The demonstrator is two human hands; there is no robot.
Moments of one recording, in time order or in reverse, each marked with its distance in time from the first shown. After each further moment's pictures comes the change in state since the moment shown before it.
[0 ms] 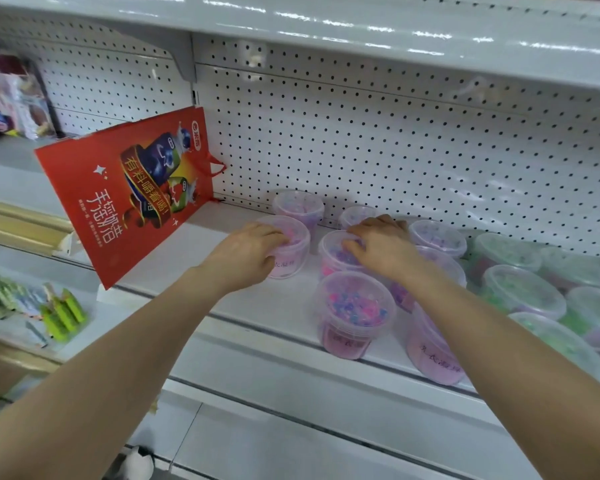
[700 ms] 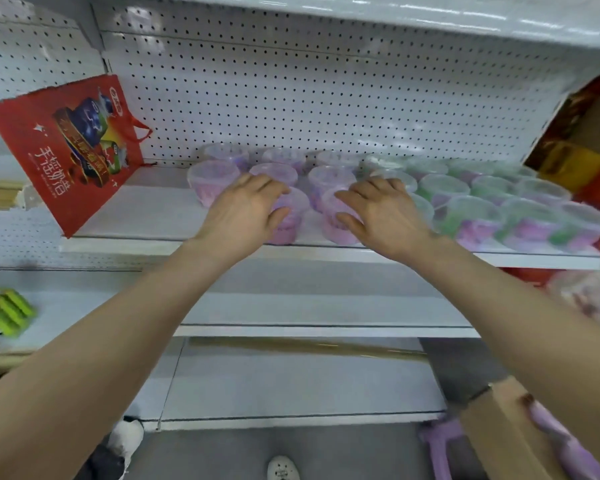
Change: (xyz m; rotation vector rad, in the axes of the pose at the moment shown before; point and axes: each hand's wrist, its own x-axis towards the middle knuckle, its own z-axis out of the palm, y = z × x) left_hand -0.099 0.167 -0.061 0.043 0.229 0.218; right_hand -0.259 0.000 -0.072 -0.220 0.277 -0.016
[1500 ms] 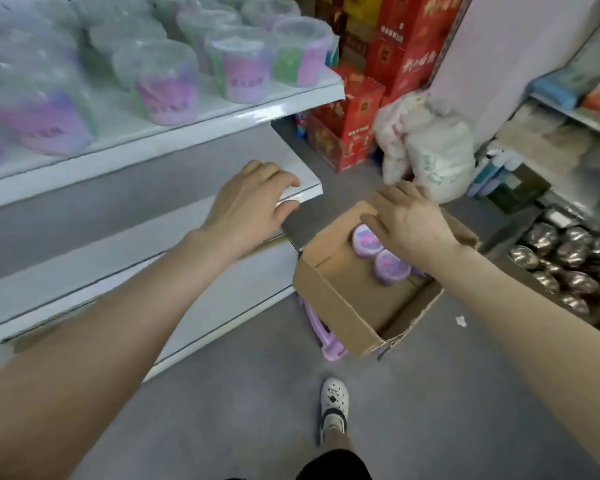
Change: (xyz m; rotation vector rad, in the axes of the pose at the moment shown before) left_hand 0.045 0.444 0.192 -0.475 -0.331 0.375; right_hand -0.469 0.246 0.044 0.000 -0.210 0.544
